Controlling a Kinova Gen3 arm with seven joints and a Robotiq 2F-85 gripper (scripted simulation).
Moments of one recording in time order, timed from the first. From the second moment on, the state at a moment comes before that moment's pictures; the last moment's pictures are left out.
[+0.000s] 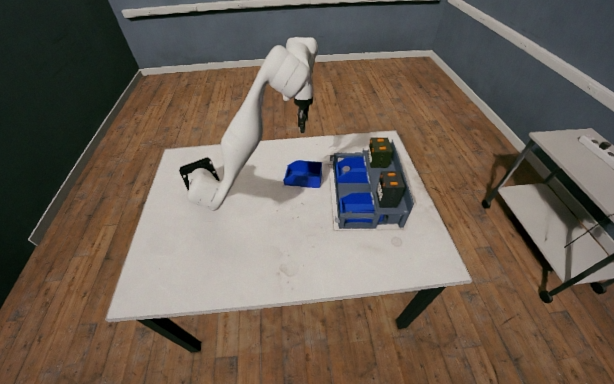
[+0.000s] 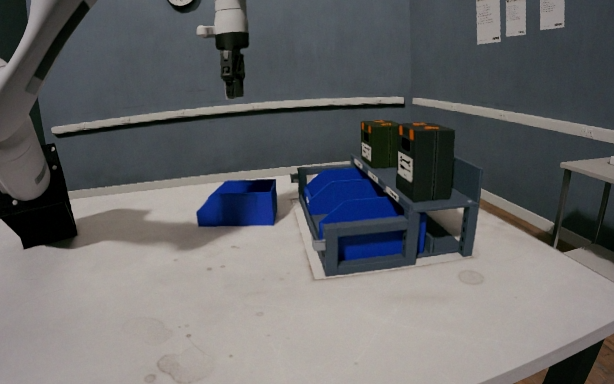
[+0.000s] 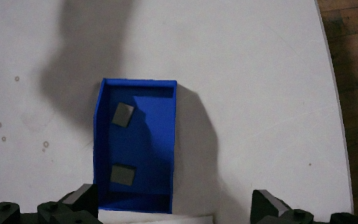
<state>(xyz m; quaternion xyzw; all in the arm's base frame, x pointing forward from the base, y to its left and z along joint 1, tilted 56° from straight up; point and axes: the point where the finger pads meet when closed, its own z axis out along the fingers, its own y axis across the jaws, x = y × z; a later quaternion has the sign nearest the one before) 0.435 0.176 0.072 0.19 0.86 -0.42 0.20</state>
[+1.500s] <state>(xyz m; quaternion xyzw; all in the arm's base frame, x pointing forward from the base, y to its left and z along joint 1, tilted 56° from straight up) 0.440 0.154 0.061 0.19 0.86 -0.42 0.20</state>
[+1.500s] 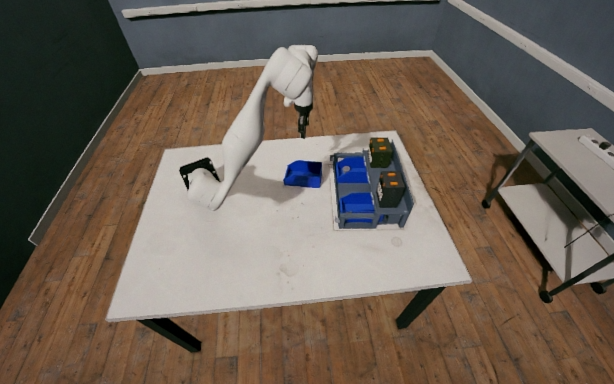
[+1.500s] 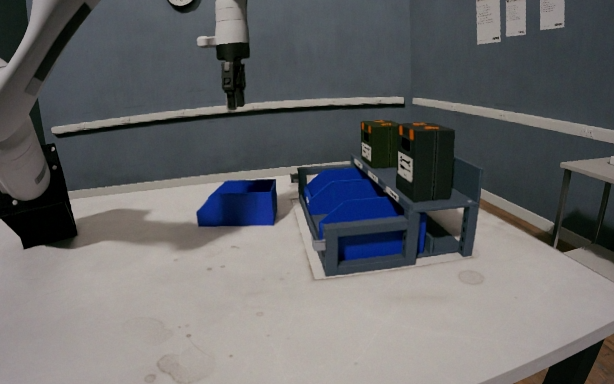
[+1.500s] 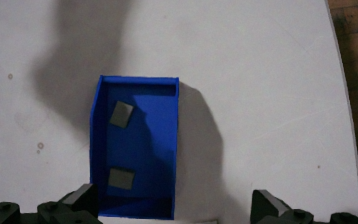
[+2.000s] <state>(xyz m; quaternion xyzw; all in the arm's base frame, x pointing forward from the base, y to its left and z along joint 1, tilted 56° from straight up) 0.439 0.156 0.062 0.19 0.86 -0.42 0.20</state>
